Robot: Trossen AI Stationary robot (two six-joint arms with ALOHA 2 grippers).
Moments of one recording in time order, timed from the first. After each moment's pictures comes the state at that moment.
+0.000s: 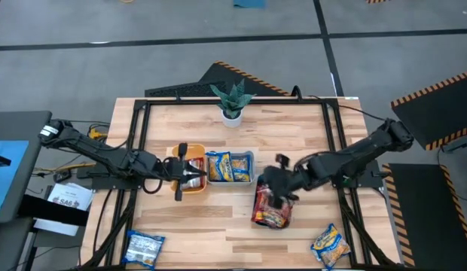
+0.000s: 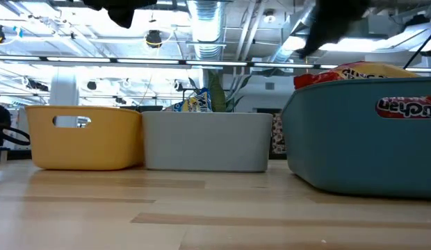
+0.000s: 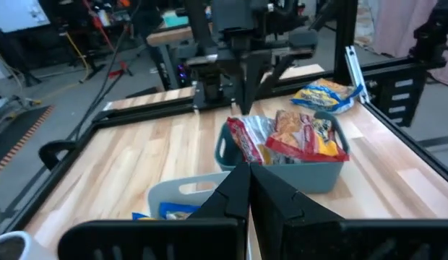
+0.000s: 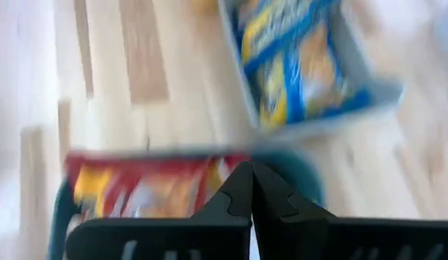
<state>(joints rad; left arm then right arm) -0.32 0.96 0.57 0.27 -0.36 0.11 0.37 1.44 1.12 -0.63 0.37 0.51</state>
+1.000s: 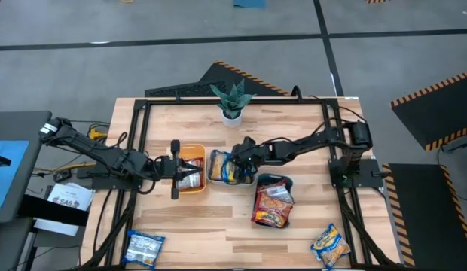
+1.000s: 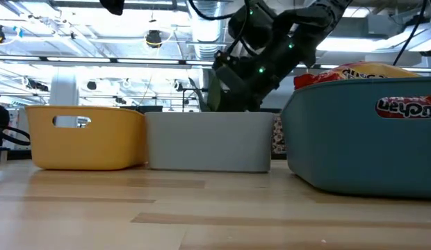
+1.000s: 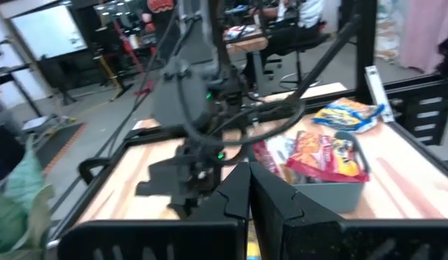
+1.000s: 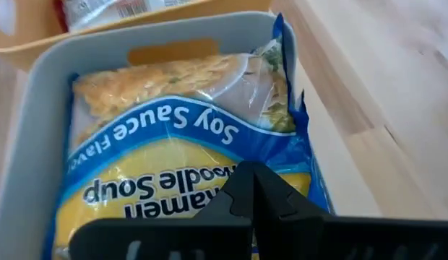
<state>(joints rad) -0.38 0.89 0.57 0.28 -0.50 0.18 -0.03 1.85 1.06 0.08 0.16 0.21</state>
